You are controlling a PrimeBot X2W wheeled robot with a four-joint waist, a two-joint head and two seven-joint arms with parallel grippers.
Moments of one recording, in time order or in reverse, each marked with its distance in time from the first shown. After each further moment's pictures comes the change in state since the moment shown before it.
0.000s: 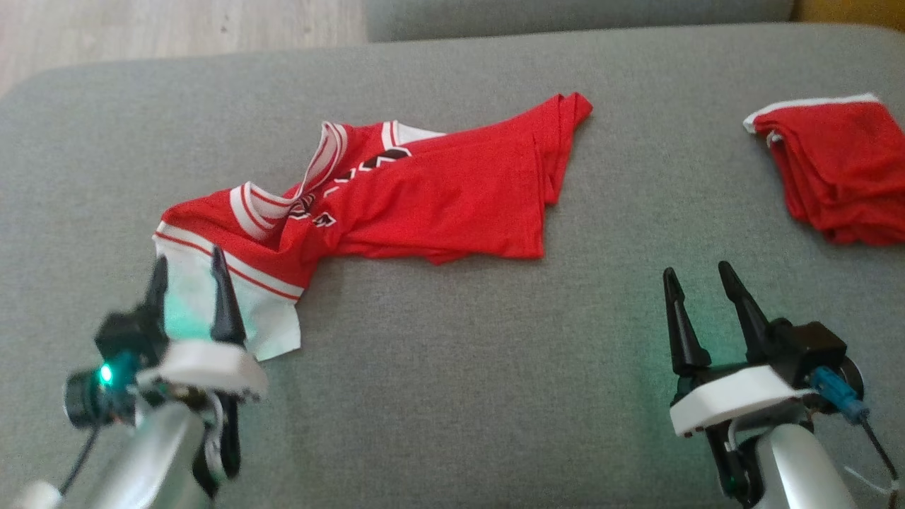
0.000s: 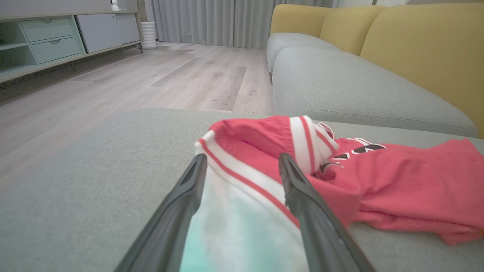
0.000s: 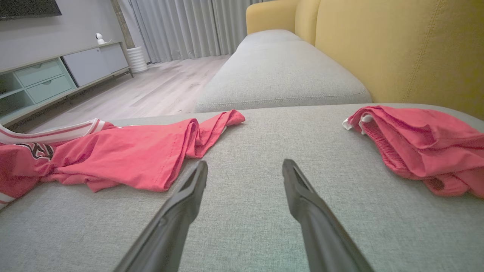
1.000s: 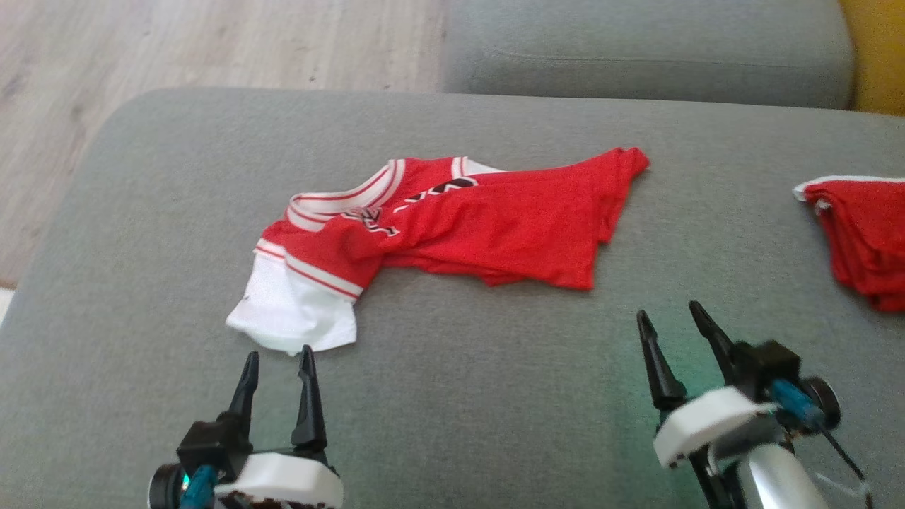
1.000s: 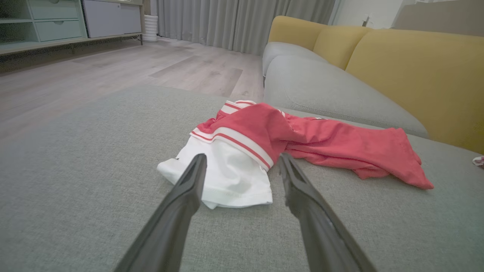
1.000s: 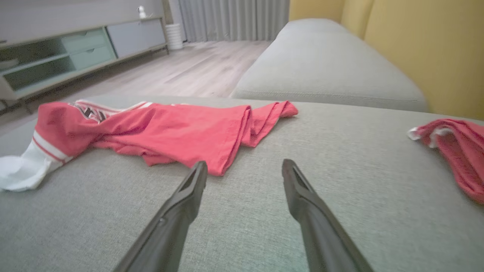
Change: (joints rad) left arm 0.306 -0.103 -0.013 -0.212 0.106 -0.009 -0.009; right arm 0.046 0.000 0.034 0.048 -0.041 0.000 0.050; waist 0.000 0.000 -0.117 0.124
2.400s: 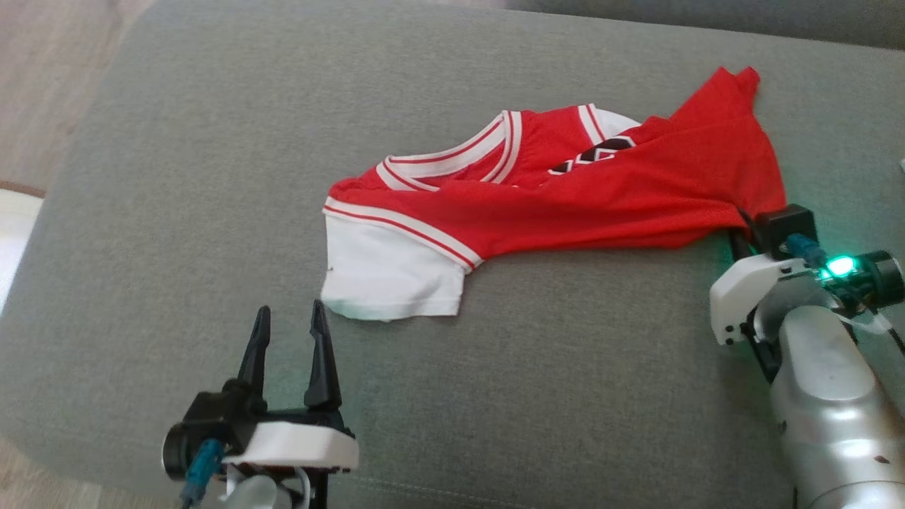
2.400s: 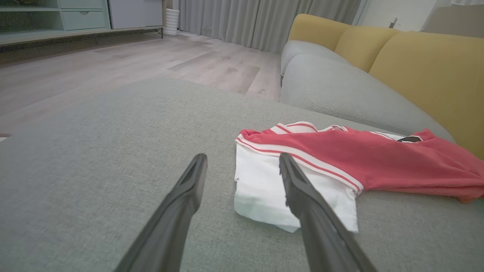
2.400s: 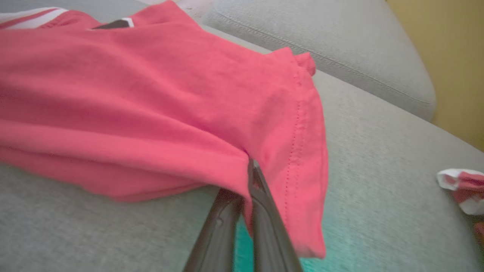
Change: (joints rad) left arm -0.038 -0.111 0.109 -0.035 0.115 -0.080 -0.003; right arm -0.529 -0.064 -0.234 0.601 -0.442 0.000 0.012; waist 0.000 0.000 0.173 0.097
